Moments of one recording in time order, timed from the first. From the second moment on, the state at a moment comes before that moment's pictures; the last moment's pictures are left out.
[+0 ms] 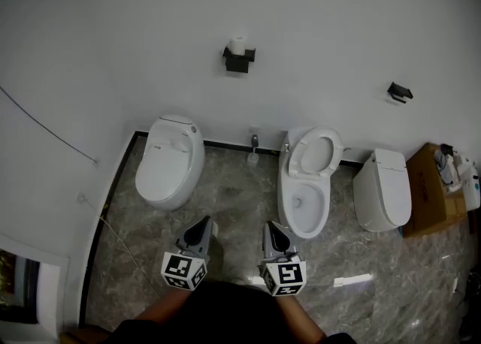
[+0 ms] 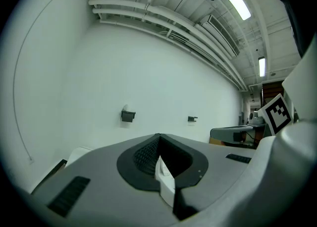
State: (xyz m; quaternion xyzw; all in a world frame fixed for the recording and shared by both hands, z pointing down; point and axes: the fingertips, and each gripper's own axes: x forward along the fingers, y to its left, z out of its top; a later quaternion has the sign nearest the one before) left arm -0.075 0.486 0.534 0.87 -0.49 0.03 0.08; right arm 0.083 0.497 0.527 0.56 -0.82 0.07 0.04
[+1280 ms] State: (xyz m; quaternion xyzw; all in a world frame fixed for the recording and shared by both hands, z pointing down) left arm -0.099 0.038 0.535 0.91 -0.39 0.03 0.10; right arm 0.028 0.072 0.536 0.60 -0.79 0.11 0.07
